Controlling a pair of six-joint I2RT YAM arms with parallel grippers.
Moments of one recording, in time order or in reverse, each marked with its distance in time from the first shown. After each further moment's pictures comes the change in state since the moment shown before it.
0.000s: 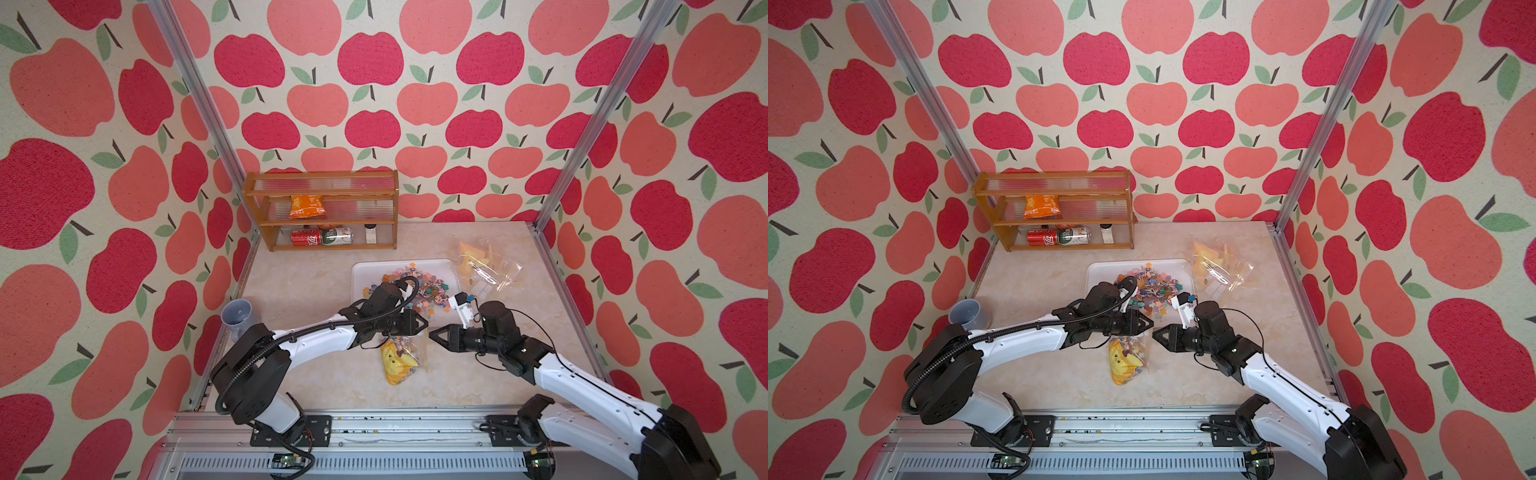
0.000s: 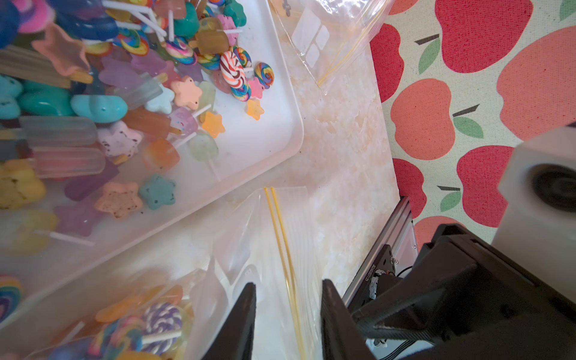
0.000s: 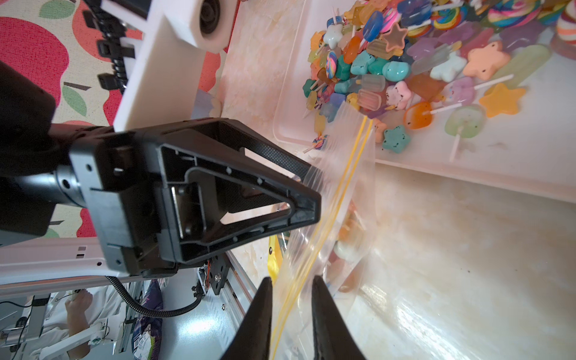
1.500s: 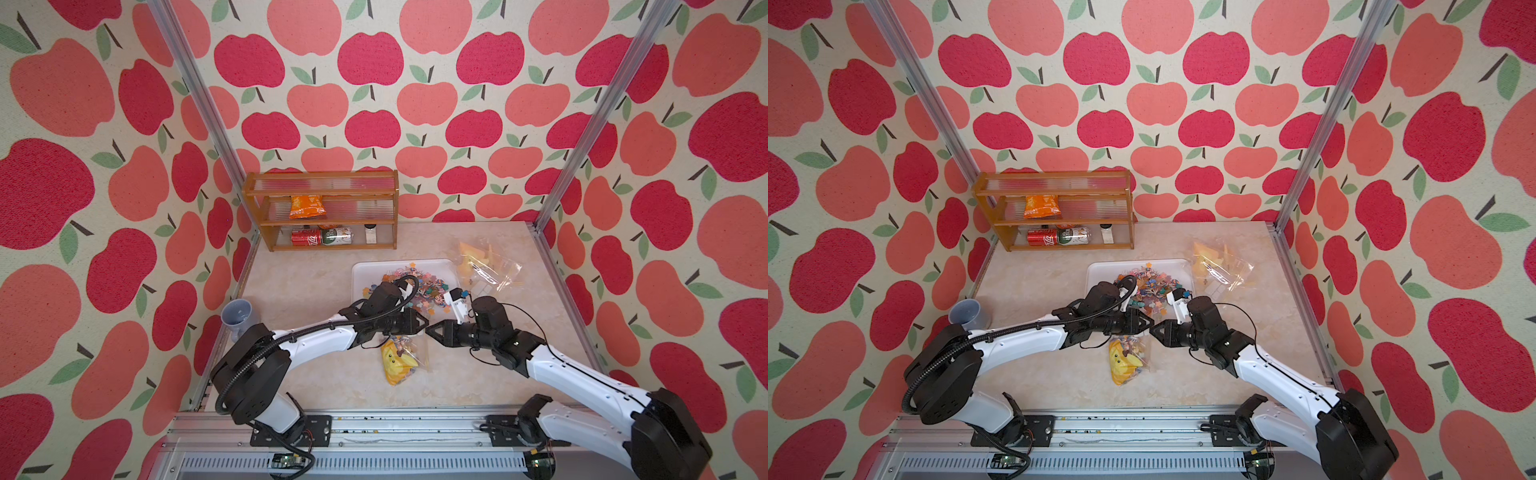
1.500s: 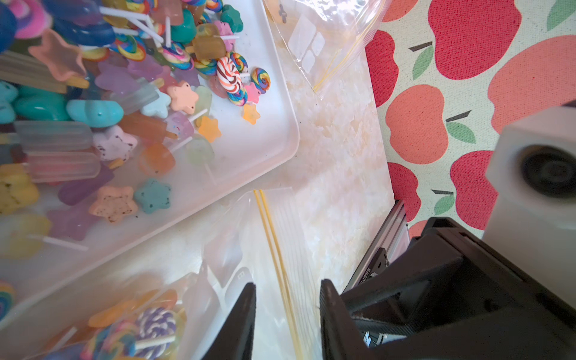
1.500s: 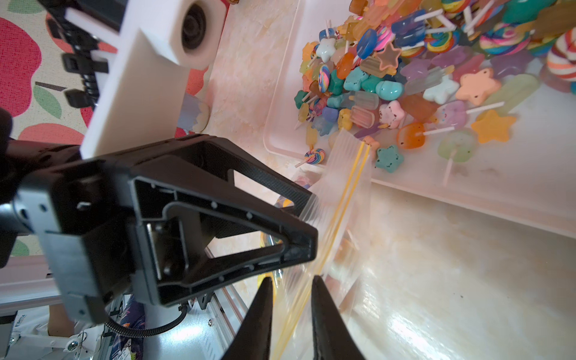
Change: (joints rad) left arm 0.000 0.000 0.000 0.019 0.001 -0.017; right arm 0.026 0.091 0.055 0.012 0.061 -0.029
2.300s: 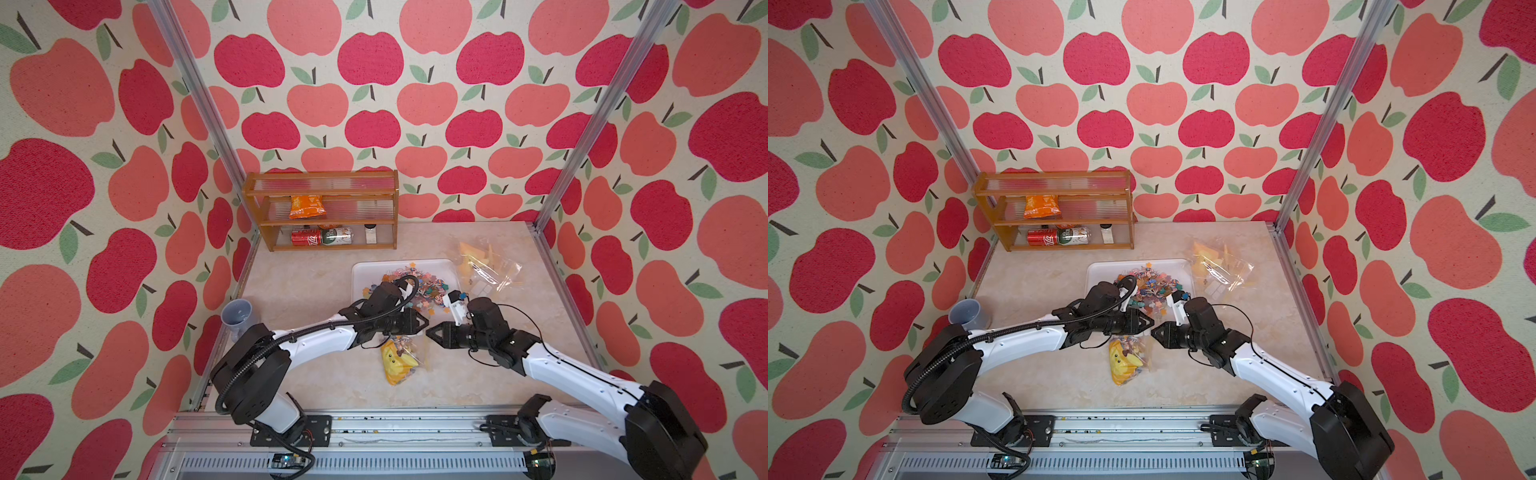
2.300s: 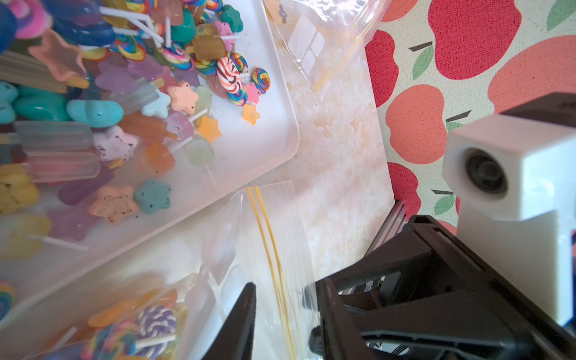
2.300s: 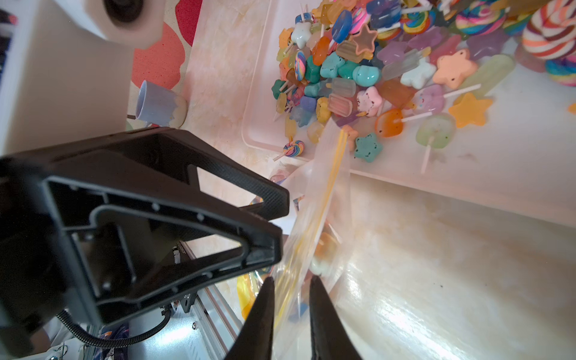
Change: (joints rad) left arm 0.000 0.000 0.000 0.000 0.000 0.000; right arm 0.010 0.036 0.000 -0.024 0.042 -0.009
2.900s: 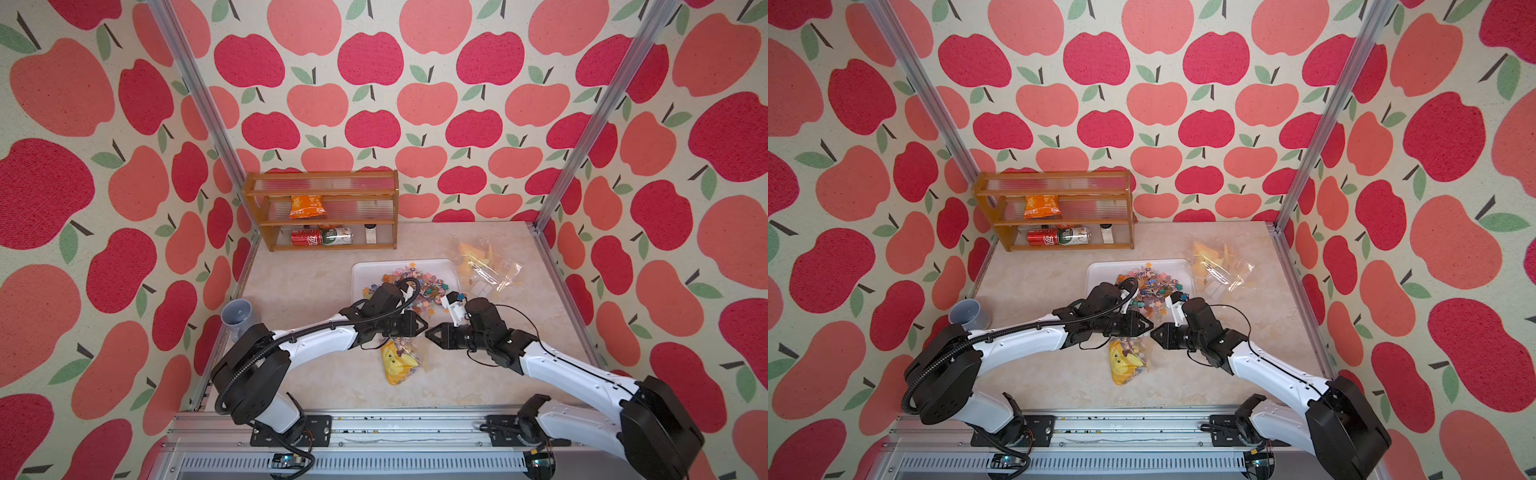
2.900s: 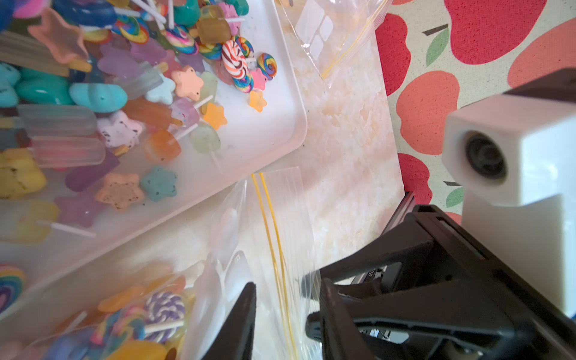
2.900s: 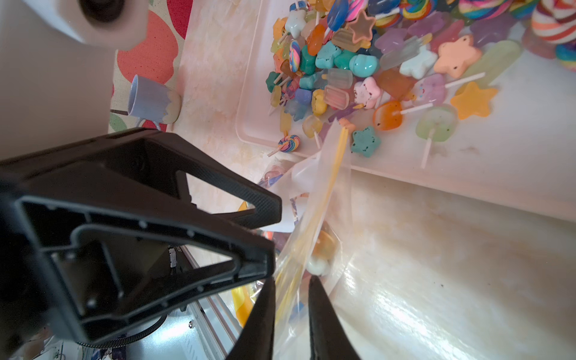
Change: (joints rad) left arm -0.013 0.000 0.015 -0.067 -0.009 0.032; right arm 0.006 0.027 0.000 0.005 0.000 0.000
